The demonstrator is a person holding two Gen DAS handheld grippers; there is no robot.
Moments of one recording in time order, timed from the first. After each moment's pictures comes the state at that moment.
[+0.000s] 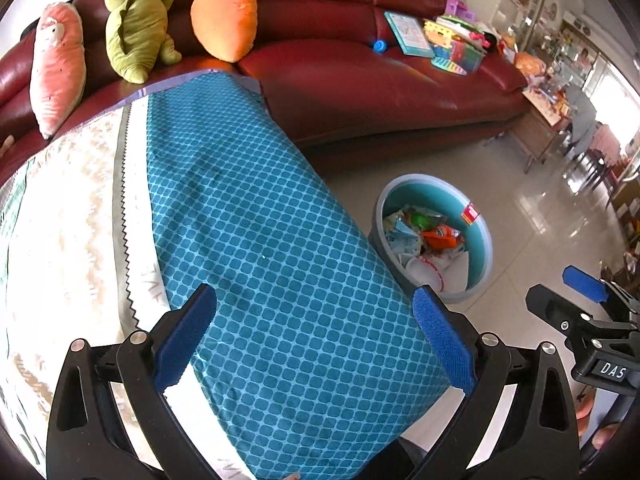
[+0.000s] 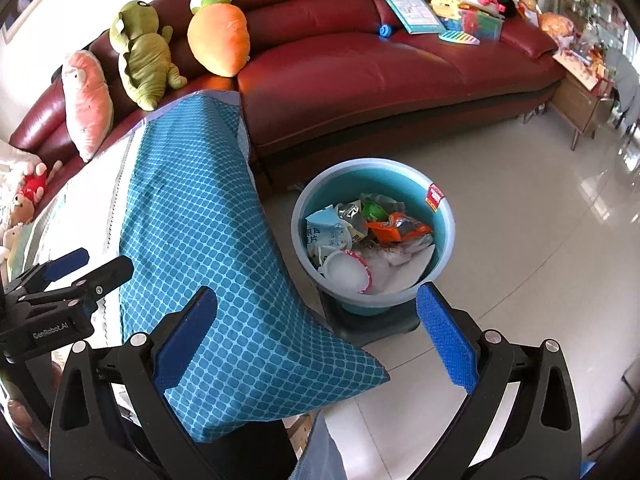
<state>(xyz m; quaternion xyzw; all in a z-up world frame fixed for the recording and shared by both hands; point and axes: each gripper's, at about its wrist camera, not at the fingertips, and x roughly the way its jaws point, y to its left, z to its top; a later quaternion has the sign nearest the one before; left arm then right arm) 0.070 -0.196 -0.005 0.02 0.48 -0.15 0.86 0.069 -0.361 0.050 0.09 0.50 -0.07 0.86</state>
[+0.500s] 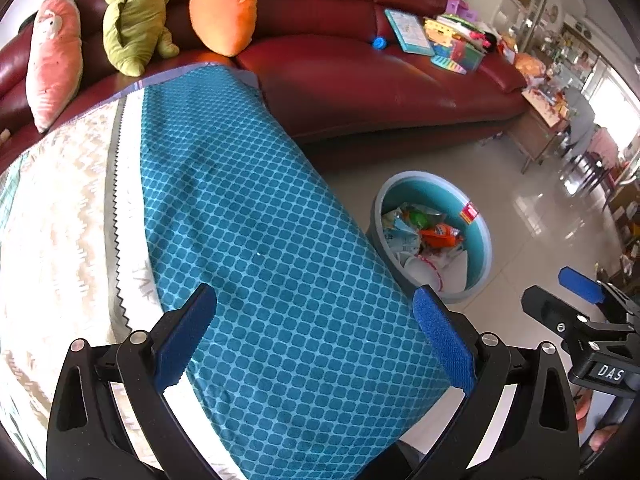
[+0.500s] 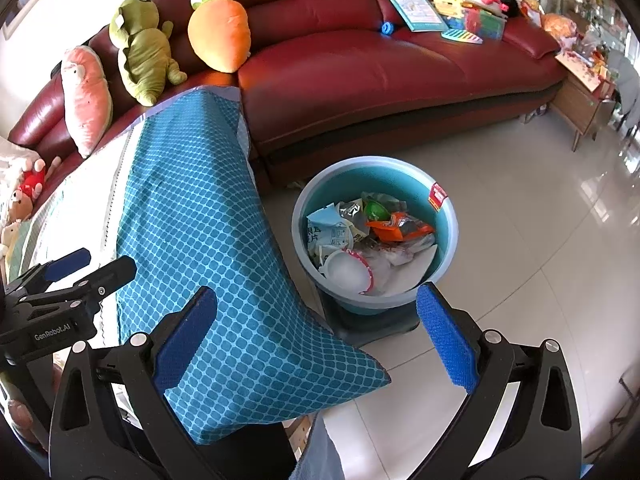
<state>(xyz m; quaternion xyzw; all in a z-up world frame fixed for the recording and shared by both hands) 0.073 -0.198 -0.014 0.02 0.48 -0.16 0.86 0.076 -0.361 0.043 0.09 0.50 -0.06 0.86</state>
